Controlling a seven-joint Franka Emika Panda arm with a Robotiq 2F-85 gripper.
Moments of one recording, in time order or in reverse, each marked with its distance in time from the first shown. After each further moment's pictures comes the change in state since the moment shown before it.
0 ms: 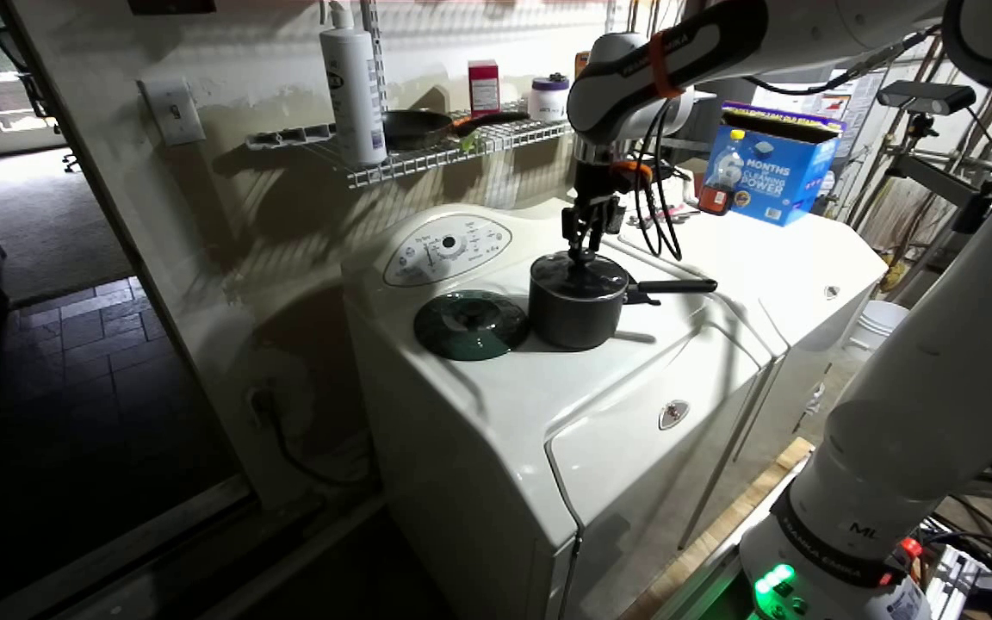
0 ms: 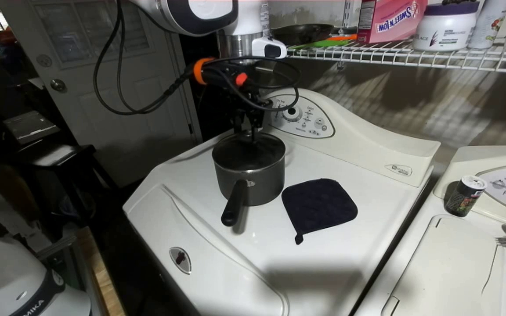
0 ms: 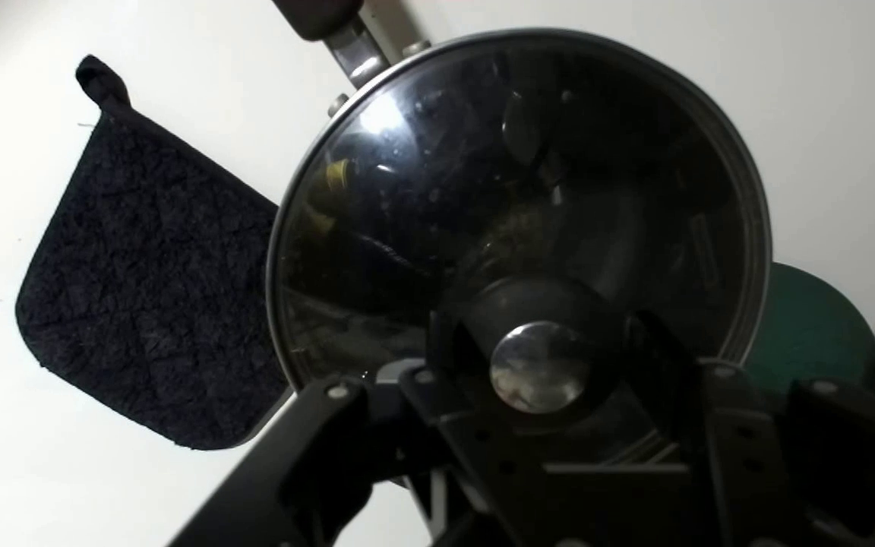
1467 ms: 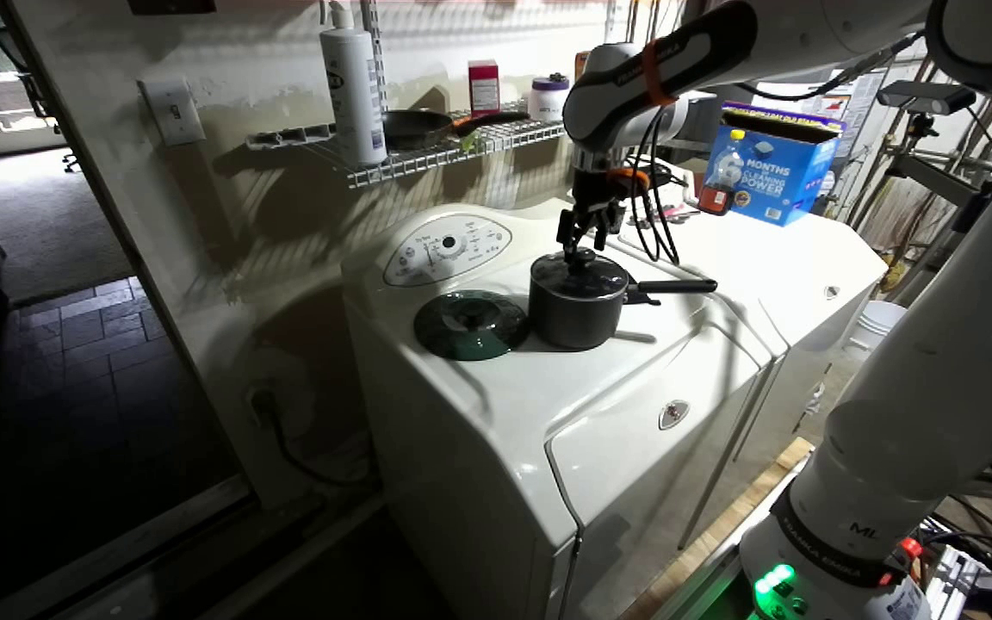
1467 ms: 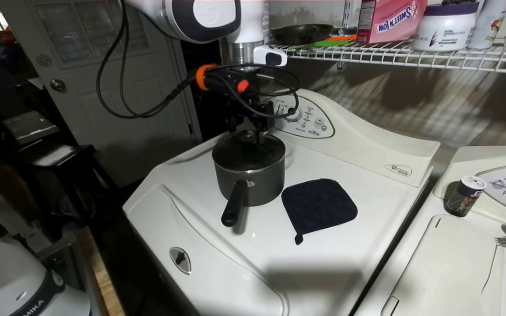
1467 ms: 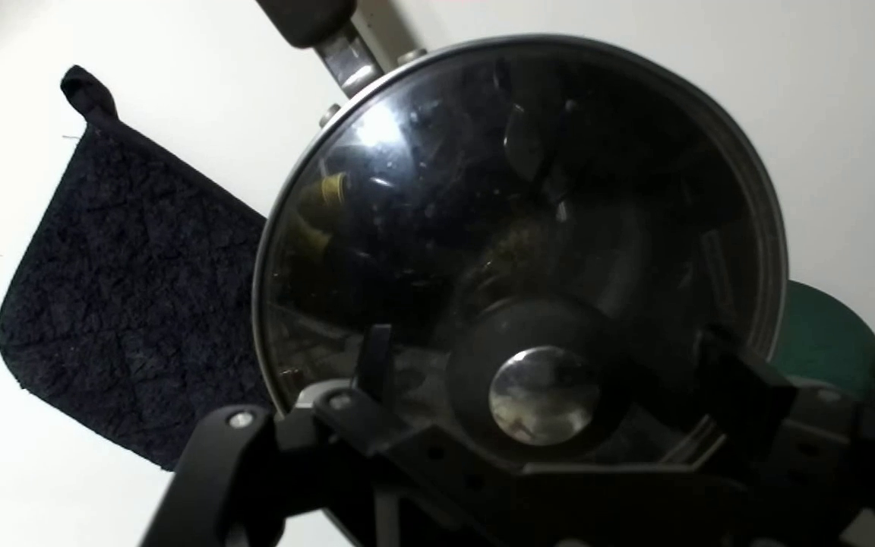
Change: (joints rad) arm 0.000 0.026 0.001 0.000 0.000 0.000 0.000
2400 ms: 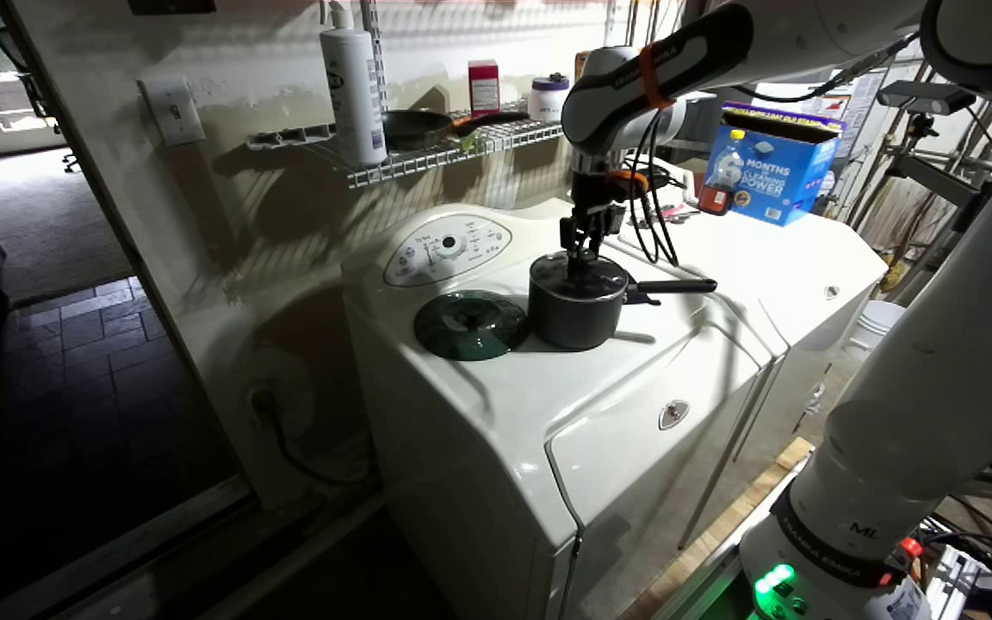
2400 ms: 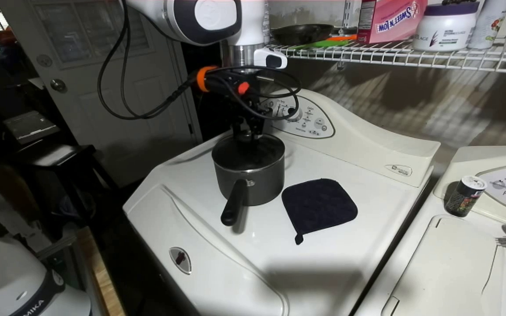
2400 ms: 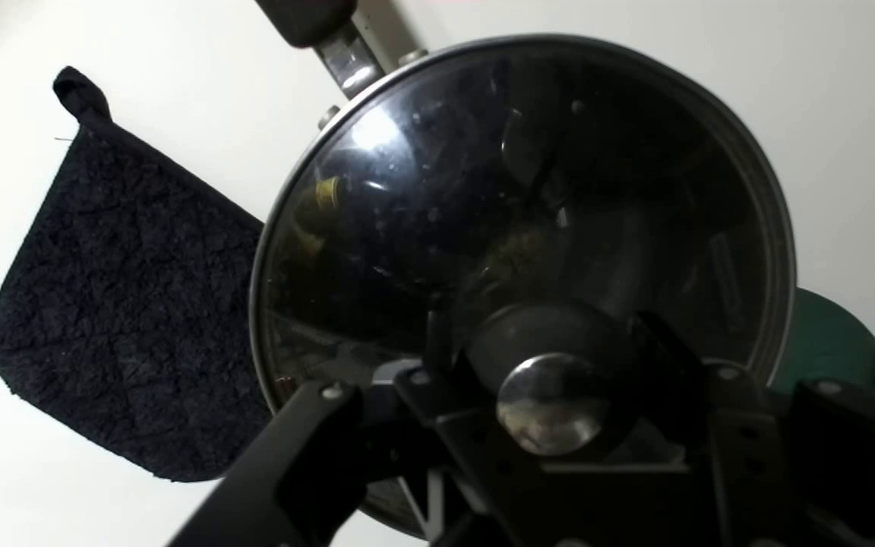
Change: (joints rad) arm 0.000 0.008 0.003 0.000 0.000 0.001 -0.001
